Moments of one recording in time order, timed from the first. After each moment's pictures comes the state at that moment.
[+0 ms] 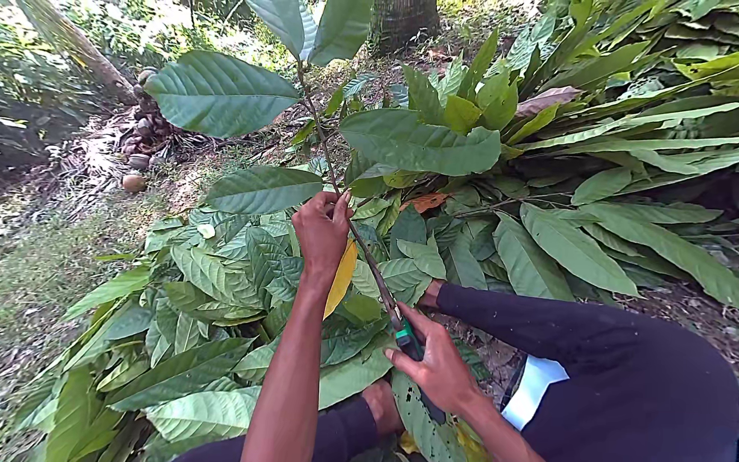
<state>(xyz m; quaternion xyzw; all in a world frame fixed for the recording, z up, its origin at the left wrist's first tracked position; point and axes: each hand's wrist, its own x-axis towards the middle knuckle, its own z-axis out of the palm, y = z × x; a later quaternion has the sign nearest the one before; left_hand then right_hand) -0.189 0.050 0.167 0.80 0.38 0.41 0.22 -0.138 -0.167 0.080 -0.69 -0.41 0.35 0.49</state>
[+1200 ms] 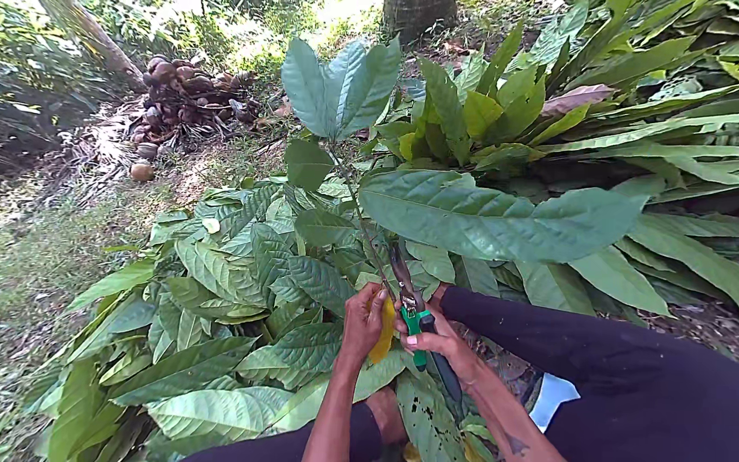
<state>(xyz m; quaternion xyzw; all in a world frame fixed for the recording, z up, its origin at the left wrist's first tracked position) -0.231 -0.010 0.019 0.76 0.29 0.39 0.43 -0.104 -0.132 0.035 -0.40 -0.32 0.58 0.63</state>
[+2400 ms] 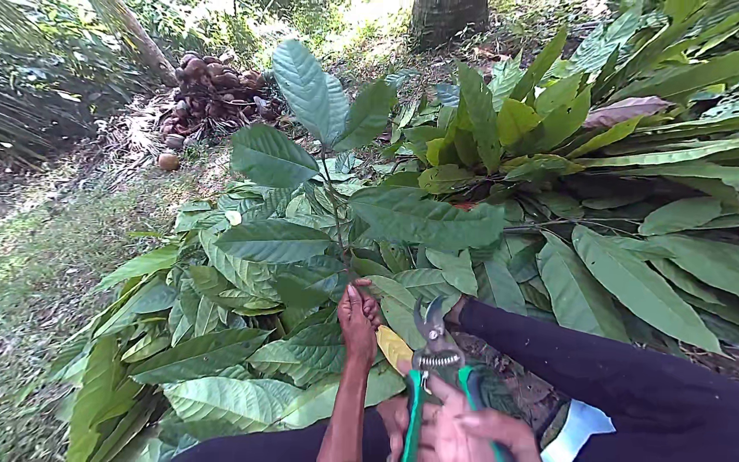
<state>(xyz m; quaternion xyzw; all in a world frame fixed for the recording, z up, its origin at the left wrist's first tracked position) -0.237 -0.008 0.023 0.40 0.31 0.53 0.68 -0.156 -0.194 0.077 -0.12 -0.10 0.75 0.64</state>
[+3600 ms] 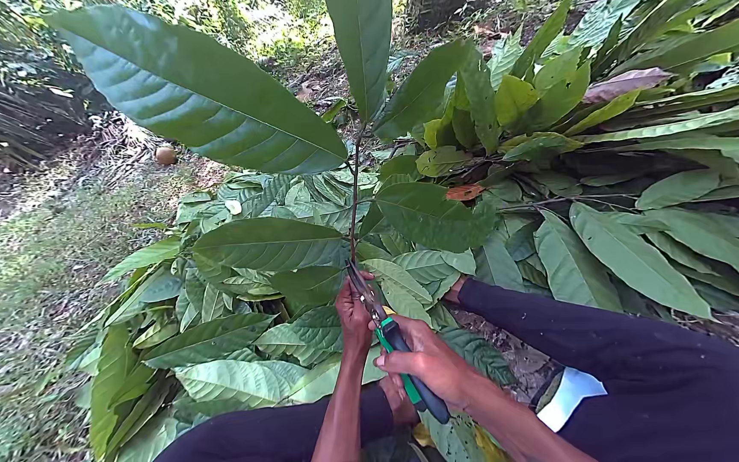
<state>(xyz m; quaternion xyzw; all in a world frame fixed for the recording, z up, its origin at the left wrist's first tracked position) -0.256 -0.015 0.001 0.52 0.20 0.56 0.62 -0.155 -0.132 0.108 -0.49 -0.32 0.68 0.44</state>
